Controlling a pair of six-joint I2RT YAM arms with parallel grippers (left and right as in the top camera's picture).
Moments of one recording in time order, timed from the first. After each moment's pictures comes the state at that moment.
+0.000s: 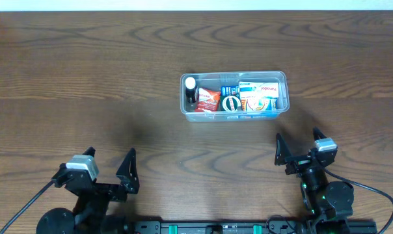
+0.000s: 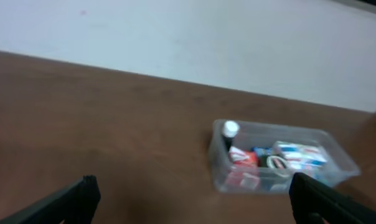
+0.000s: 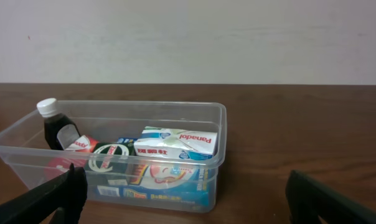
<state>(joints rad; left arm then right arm) 0.14 0.12 0.69 -0.80 0.30 -0.20 0.12 0.01 0.01 -0.06 -0.09 0.13</state>
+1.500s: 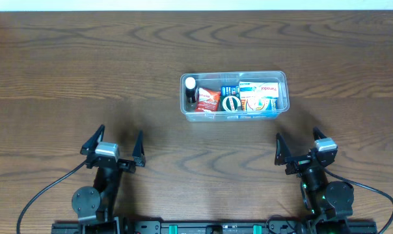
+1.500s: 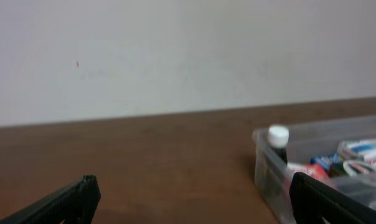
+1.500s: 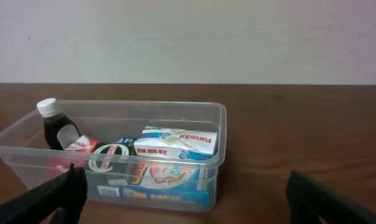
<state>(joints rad) 0.14 0.01 0.01 0.00 0.34 -0.02 0.12 0.01 0.01 -0.06 -0.09 0.13</state>
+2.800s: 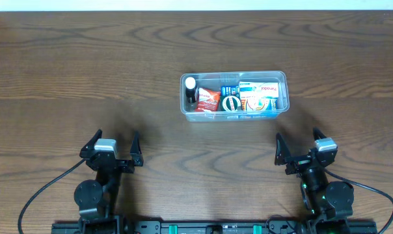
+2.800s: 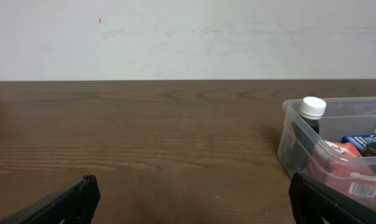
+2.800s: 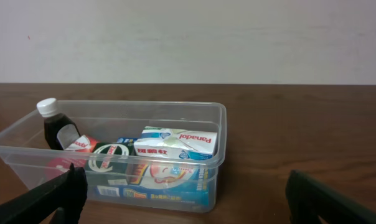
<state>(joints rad) 0.12 0.04 0.02 -0.10 0.22 -0.02 0.12 0.01 0.01 -0.06 -0.09 0.13</state>
